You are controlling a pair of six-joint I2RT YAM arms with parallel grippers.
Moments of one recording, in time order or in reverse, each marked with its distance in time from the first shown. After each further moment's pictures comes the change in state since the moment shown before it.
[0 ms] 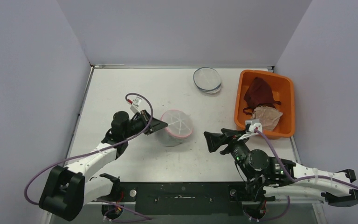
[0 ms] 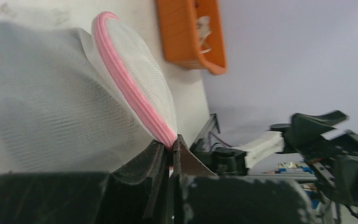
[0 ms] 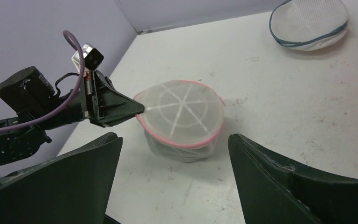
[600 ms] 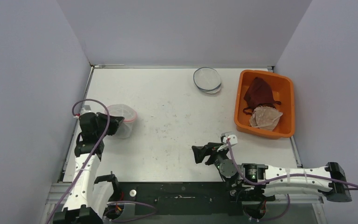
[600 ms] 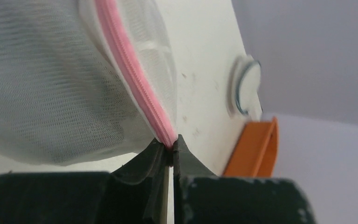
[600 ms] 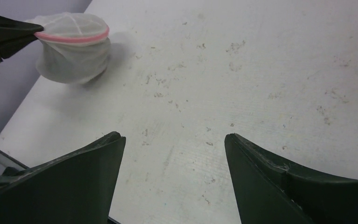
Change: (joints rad) left arm 0.581 -0.262 0.039 -0.696 -0.388 0.011; right arm 0.027 0.199 -0.377 0.297 -0.009 0.146
